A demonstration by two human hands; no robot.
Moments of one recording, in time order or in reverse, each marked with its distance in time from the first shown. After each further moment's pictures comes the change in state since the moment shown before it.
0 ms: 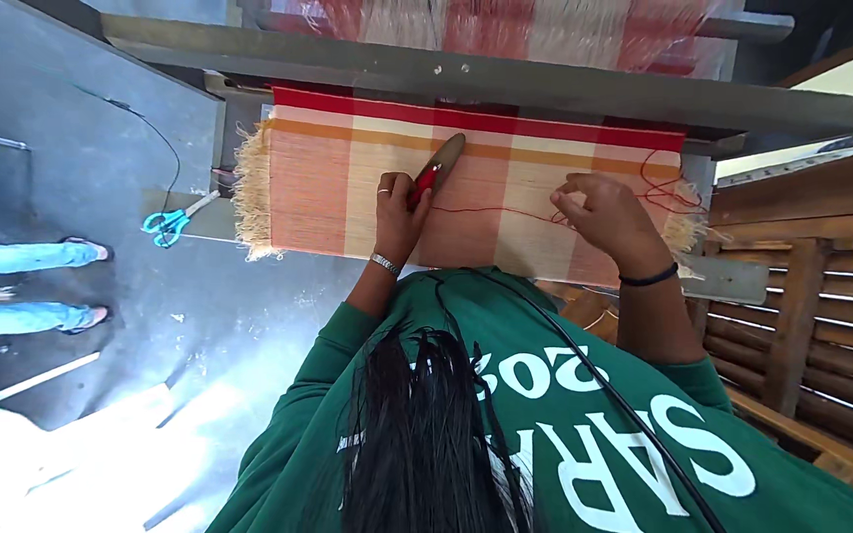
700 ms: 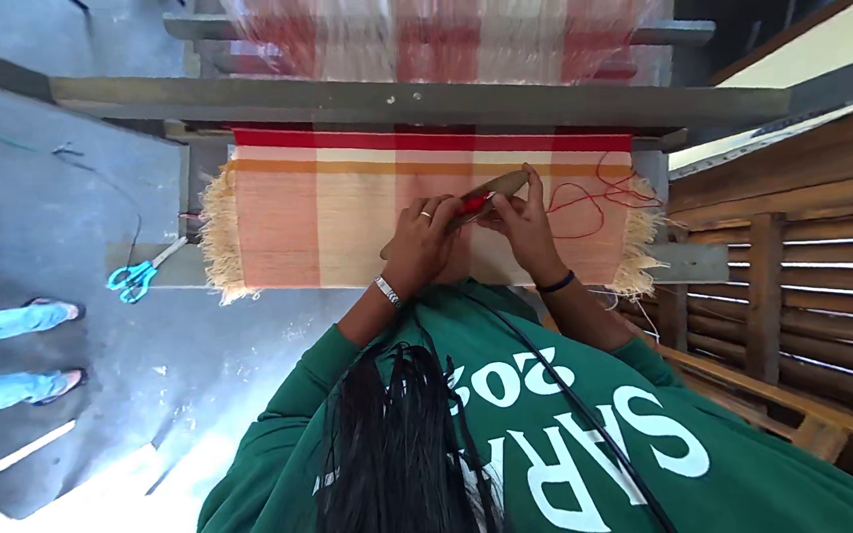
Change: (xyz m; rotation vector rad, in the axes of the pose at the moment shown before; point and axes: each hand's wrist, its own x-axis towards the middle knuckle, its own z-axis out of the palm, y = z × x) left_hand 0.013 0.083 0.006 0.058 -0.424 0.370; right_hand 0.014 -0.019 0.077 1.176 0.264 0.056
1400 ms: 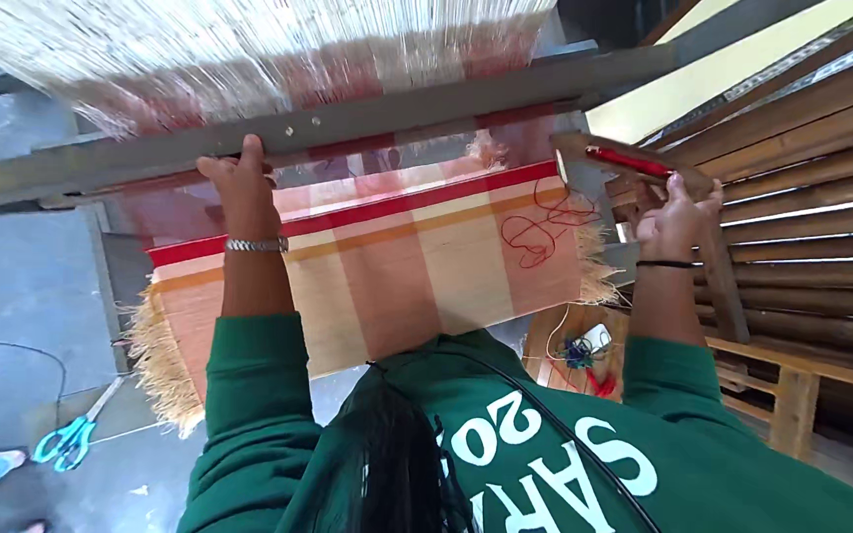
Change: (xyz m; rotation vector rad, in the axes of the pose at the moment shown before) left_hand 0.170 -0.138 -0.080 -0.752 0.546 -0.747; right_hand 0.031 -0.050 -0.250 0.249 1.095 -0.290
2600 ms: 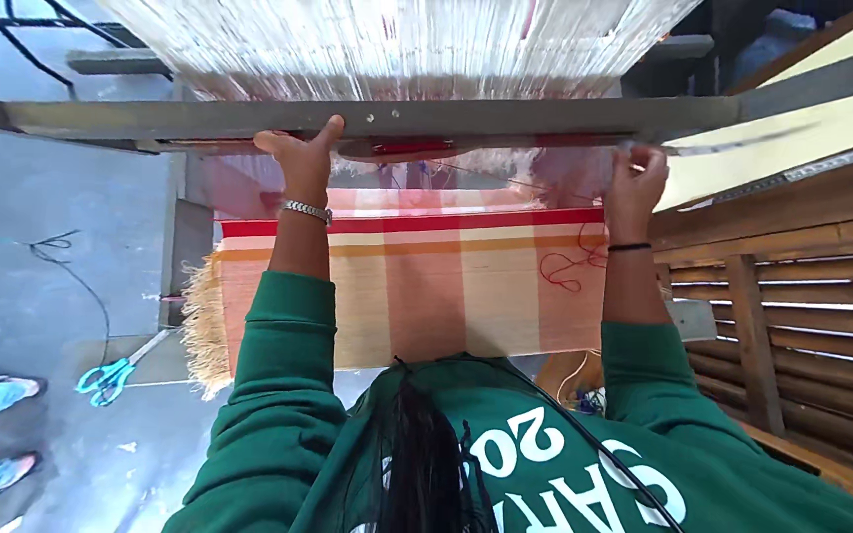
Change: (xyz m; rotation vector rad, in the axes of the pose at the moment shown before) left_hand 0.028 0.021 -0.014 0.140 0.154 0.026; right_hand -0.021 0.024 0.148 -0.809 -0.493 -0.402
